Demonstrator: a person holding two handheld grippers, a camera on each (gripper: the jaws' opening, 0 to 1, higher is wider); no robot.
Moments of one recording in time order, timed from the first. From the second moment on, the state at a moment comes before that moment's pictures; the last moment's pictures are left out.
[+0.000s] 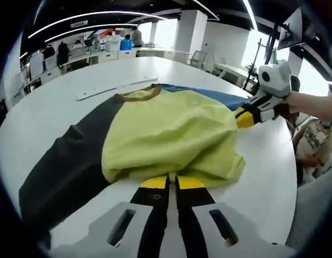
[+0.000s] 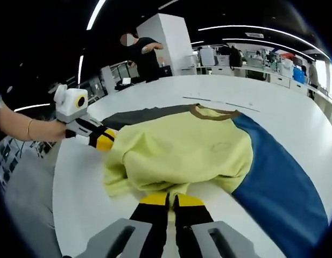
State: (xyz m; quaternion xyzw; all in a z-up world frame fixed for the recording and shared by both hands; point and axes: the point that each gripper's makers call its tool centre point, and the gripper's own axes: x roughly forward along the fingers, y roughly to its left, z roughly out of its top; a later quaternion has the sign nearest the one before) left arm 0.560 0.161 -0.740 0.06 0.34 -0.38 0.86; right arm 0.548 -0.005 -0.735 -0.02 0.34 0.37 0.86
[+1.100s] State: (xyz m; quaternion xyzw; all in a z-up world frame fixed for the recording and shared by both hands) left arm 0.468 0.184 -0.692 -0.03 0.35 -0.35 0.87; right arm 0.472 -0.031 -0.694 -0.04 0.40 0.33 0.85
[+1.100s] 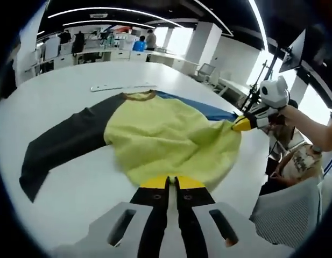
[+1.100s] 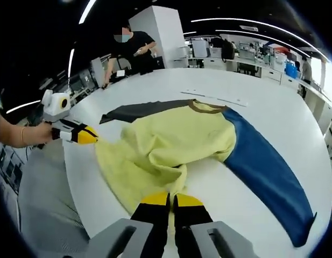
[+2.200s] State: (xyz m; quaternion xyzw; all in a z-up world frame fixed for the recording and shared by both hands) left arm 0.417 0.220 -0.744 -0.06 0.44 -0.28 0.85; right arm 0.424 -0.032 -0.731 0.01 0.46 0.24 0.86
